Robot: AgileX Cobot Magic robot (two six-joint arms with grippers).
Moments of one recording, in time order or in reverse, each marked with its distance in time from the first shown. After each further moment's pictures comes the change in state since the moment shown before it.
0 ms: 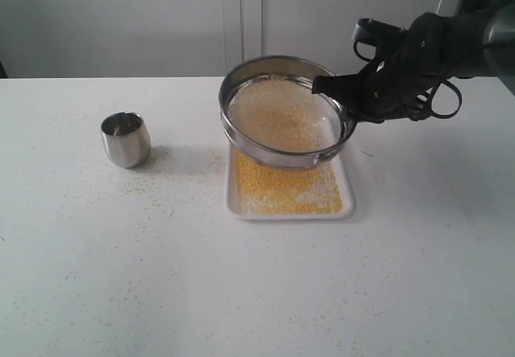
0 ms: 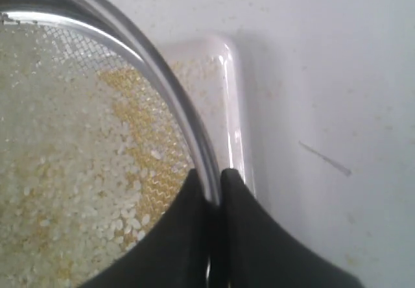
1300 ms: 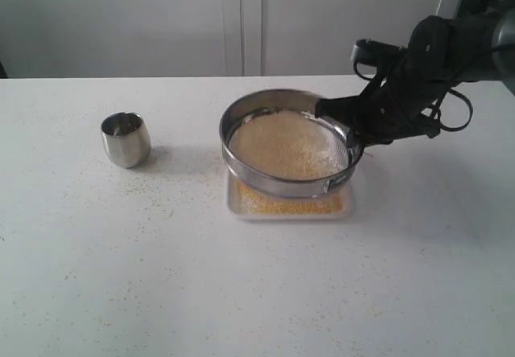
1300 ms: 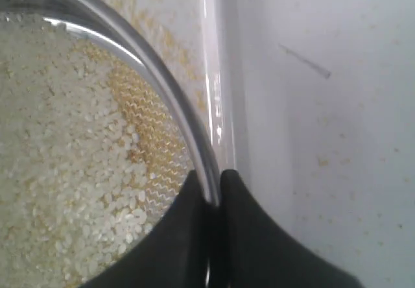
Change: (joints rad) left arm 0.000 0.000 0.000 0.000 0.000 0.000; right arm 0.001 -0.041 0.065 -0.033 0.139 -0.005
